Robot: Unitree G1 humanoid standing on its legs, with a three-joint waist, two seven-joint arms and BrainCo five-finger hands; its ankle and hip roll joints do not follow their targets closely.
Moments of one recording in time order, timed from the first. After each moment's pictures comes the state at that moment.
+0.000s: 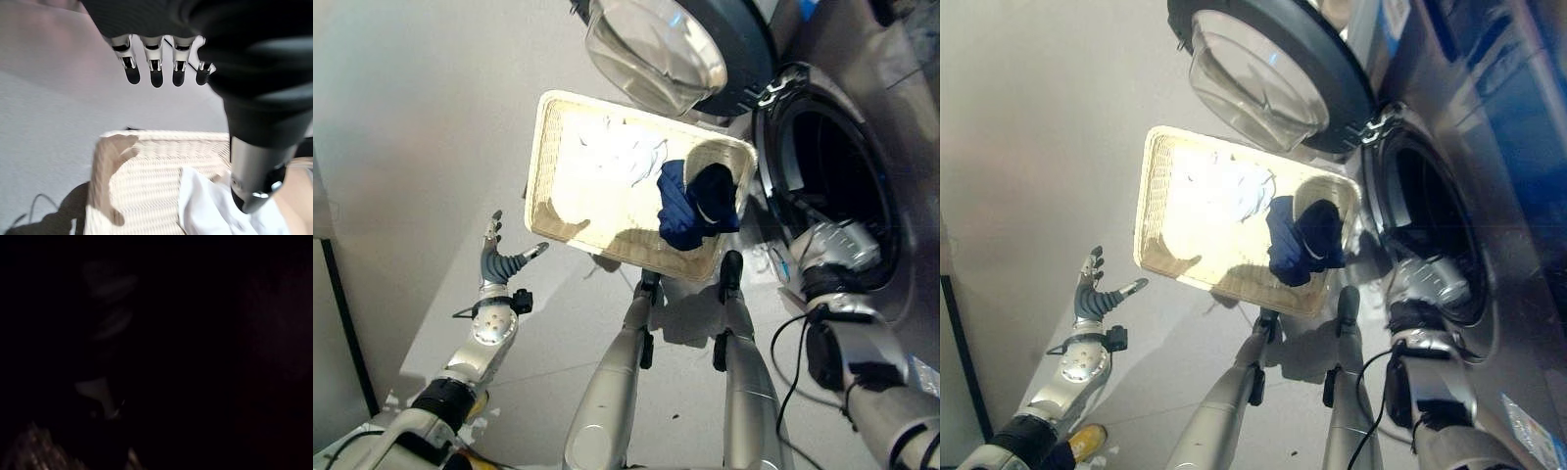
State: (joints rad) left arm -0.28 0.66 -0.38 0.42 -0.37 -0.29 0.59; right arm -0.91 -0.41 -0.32 0.73 1.98 -1.11 -0.46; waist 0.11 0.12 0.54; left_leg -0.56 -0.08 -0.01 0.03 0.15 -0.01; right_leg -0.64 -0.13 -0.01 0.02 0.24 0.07
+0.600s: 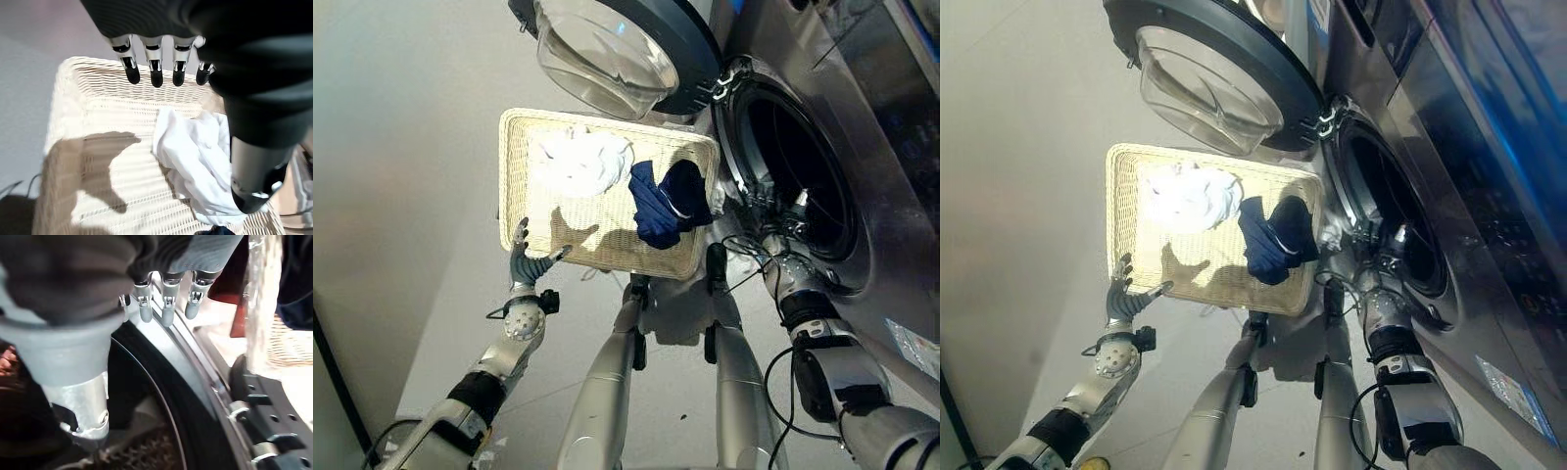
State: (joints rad) left arm -0.38 0.51 -0.45 0.49 -0.27 -0.31 0.70; right arm -0.78 -0.31 -0.04 0.81 1.98 -0.13 0.04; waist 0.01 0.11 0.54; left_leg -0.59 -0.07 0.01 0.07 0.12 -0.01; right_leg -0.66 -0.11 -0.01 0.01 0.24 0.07
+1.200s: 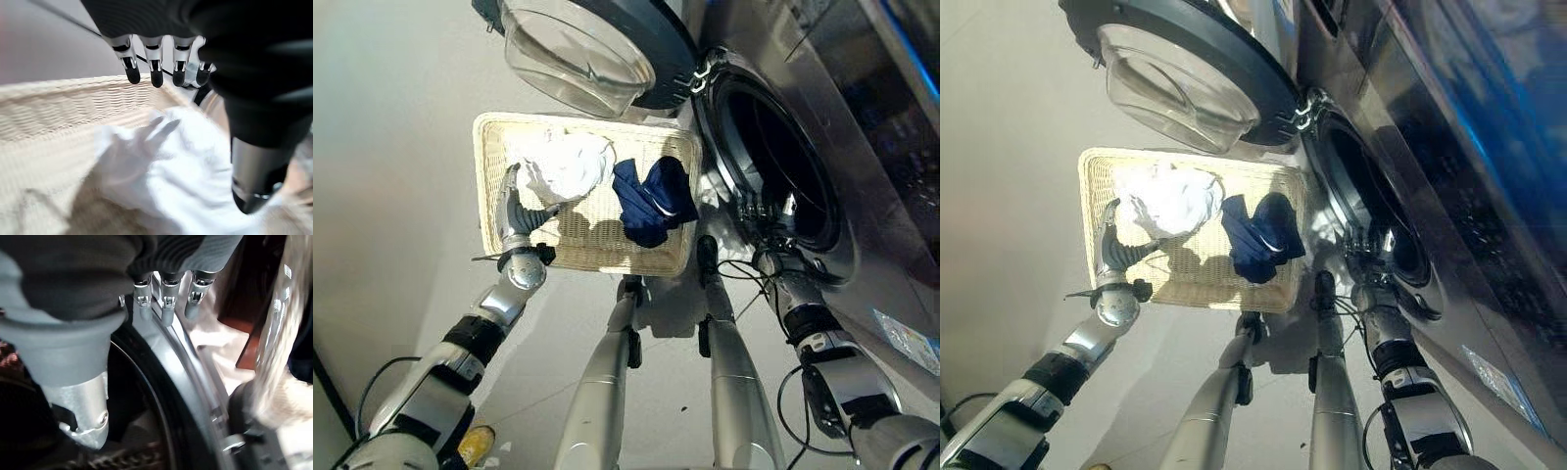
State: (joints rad) left arm -0.68 0.59 -0.49 0.66 -0.13 0.03 0.80; right arm -0.67 -0.30 0.08 0.80 1.77 -0.11 0.09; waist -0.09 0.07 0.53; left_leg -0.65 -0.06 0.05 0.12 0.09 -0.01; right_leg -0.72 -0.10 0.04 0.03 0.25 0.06
